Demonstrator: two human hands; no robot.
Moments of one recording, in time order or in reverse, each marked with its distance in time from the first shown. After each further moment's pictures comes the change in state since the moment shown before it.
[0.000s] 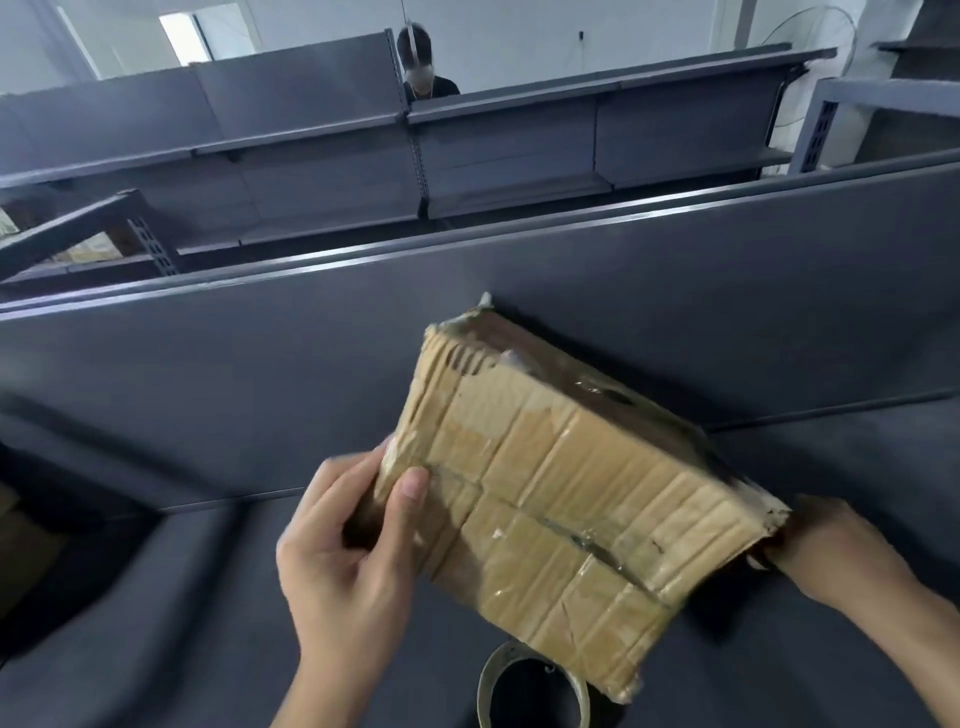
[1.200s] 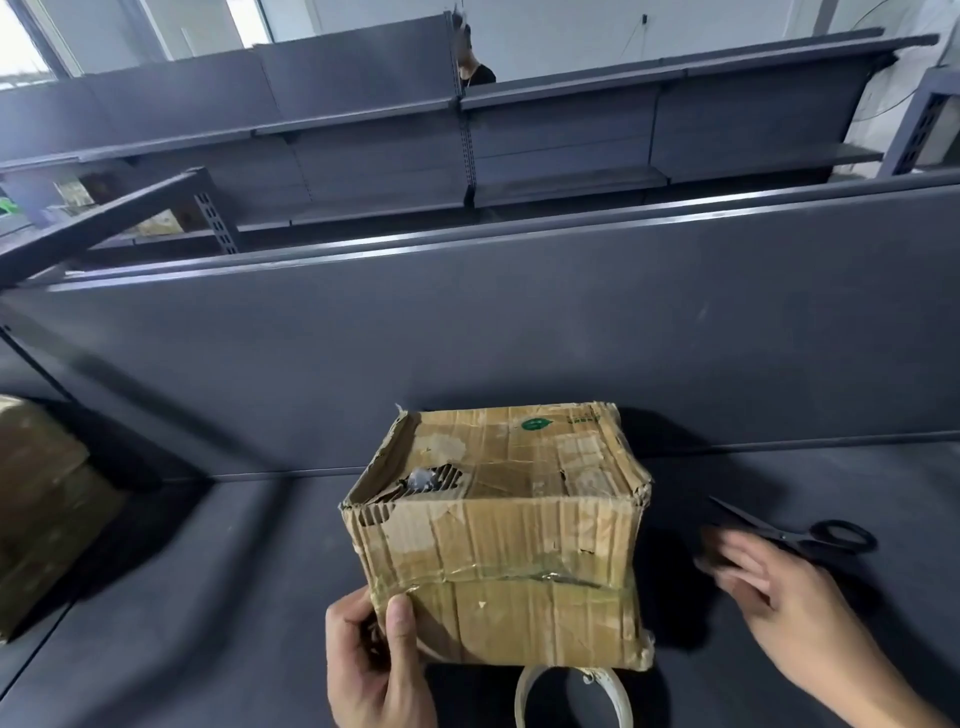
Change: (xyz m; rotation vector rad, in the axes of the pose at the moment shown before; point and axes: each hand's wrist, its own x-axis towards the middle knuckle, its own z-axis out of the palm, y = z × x) left_hand -0.093 -0.082 -0.013 -0.031 0.407 -0.273; right_hand -0.019 -0.028 0.074 0.603 0.022 -0.429
